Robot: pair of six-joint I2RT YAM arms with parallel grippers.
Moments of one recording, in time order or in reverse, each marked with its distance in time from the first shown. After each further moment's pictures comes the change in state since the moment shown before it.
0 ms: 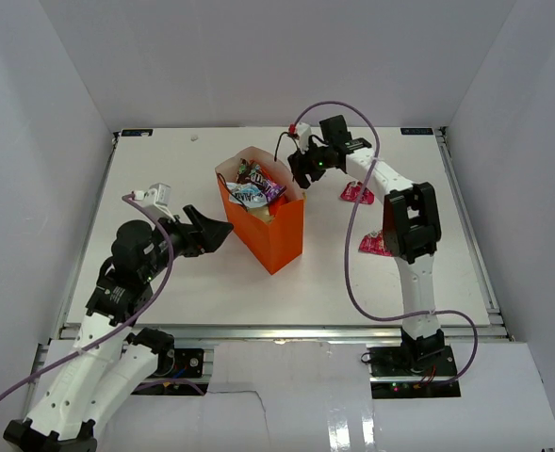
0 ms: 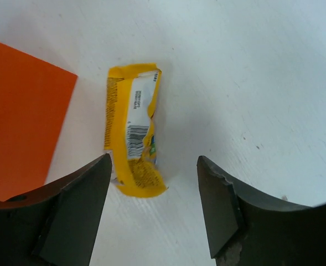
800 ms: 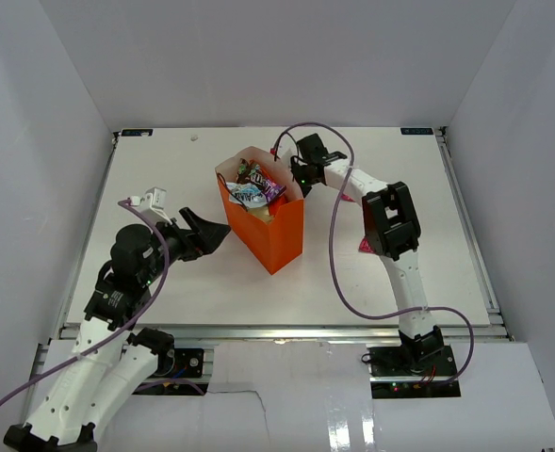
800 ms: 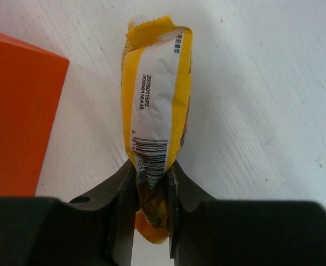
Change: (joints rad) left arm 0.000 -0.026 -0.009 -0.043 -0.030 -0.064; right arm 0.085 0.183 0.082 -0.065 0.100 -0.049
